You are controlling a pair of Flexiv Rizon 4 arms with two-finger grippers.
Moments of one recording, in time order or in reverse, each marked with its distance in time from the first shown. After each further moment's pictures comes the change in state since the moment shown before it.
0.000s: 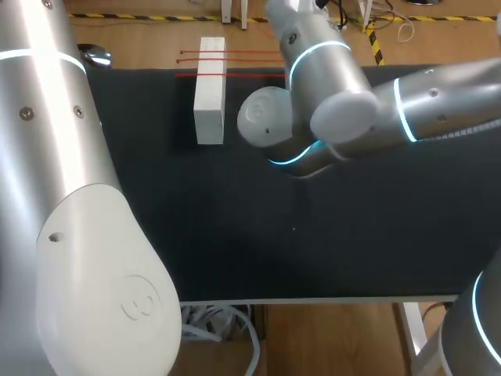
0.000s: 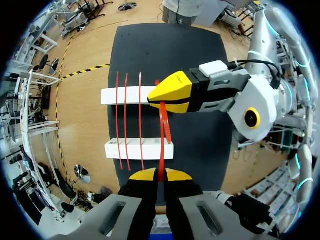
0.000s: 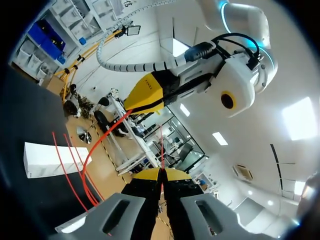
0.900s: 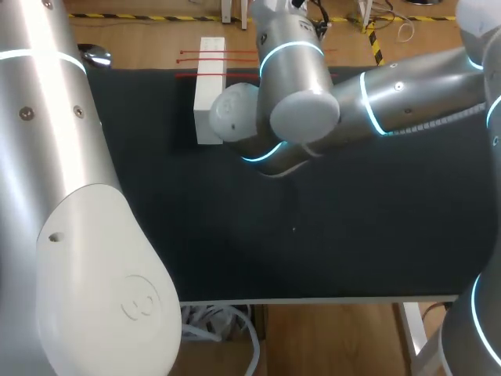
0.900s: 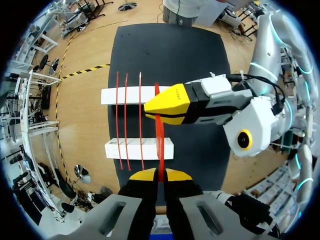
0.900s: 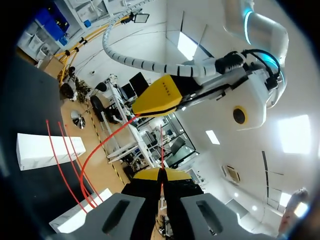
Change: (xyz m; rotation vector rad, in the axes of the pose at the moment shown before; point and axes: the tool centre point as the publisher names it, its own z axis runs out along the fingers) left arm 0.000 0.000 0.000 0.000 0.000 0.000; right arm 0.009 0.009 0.007 0.081 -0.050 -0.110
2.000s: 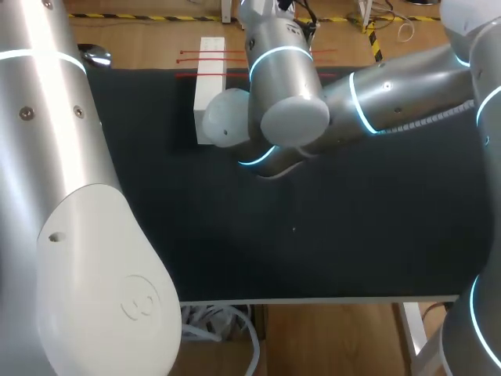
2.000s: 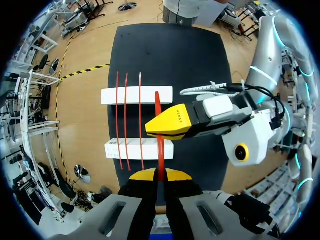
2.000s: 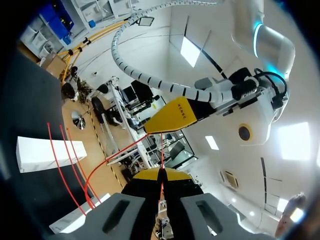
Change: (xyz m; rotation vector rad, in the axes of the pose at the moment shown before) left arm 0.000 0.000 0.000 0.000 0.000 0.000; right arm 0.009 0.018 0.002 -0.029 -0.005 -0.033
